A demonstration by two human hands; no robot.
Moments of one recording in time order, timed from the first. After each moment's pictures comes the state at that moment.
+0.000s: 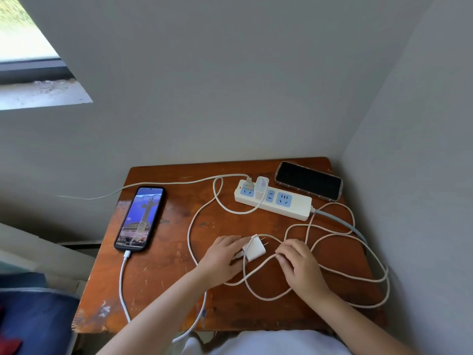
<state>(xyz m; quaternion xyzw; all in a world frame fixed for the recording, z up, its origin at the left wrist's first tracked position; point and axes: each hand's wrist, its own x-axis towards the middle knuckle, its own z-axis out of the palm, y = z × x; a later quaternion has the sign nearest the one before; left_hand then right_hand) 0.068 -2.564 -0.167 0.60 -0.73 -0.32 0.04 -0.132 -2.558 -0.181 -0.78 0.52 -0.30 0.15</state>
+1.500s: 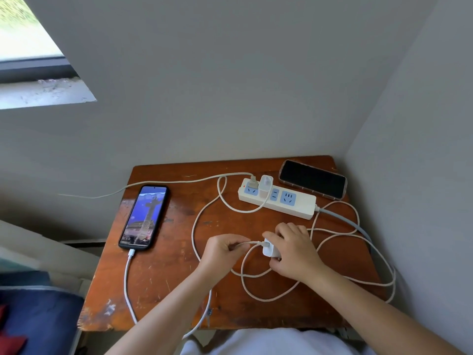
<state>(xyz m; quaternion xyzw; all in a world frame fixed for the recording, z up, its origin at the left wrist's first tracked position) 0.061 -2.558 -0.140 0.63 -0.60 -0.39 0.29 -0.116 -2.588 -0.165 -0.87 0.47 -0.09 0.10</state>
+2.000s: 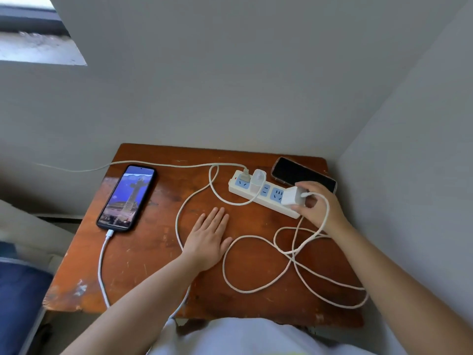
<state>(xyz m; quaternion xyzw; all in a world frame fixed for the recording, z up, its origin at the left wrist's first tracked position) 0.072 -2.578 -0.208 0.65 -0.75 -0.15 -0.03 -0.173 -2.665 -0.133 -0.73 0.57 -0.25 0.30</state>
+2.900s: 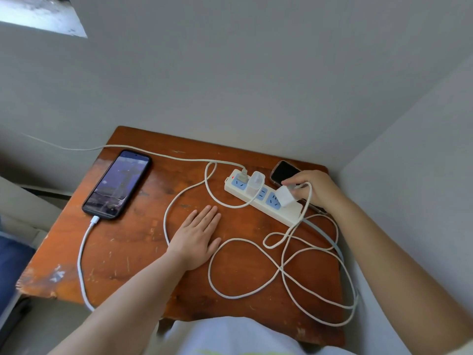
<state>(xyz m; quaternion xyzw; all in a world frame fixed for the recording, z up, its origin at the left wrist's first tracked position) 0.074 -2.579 -0.215 0.65 -0.74 -0.16 -0.01 -0.147 -2.719 -0.080 -0.77 0.56 0.05 0.29</state>
